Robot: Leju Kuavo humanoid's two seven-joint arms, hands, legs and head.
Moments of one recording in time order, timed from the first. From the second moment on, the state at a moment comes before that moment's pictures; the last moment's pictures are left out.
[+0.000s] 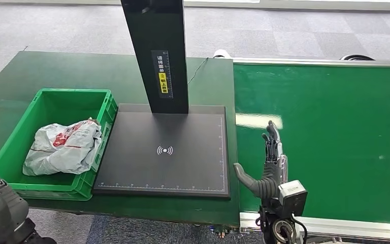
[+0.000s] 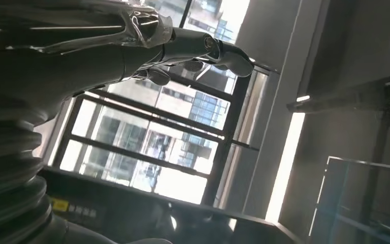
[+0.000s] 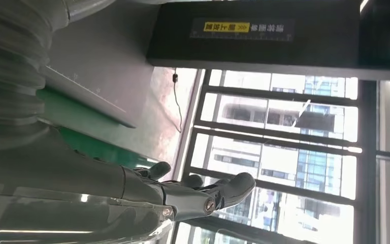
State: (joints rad) left arm 0.22 -0.32 0.15 -2.04 0.27 -0.14 -0.70; right arm -0.04 0.24 0.03 -1.41 0.23 0.03 -0.66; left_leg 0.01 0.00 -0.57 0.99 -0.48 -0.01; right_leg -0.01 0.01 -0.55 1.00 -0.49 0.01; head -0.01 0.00
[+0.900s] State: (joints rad) left arm 0.13 -0.25 -0.16 -1.47 -0.41 0.06 -0.63; right arm -0.01 0.24 0.11 -1.30 0.33 0.03 -0.58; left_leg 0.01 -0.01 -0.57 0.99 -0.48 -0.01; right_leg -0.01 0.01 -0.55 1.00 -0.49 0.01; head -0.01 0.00
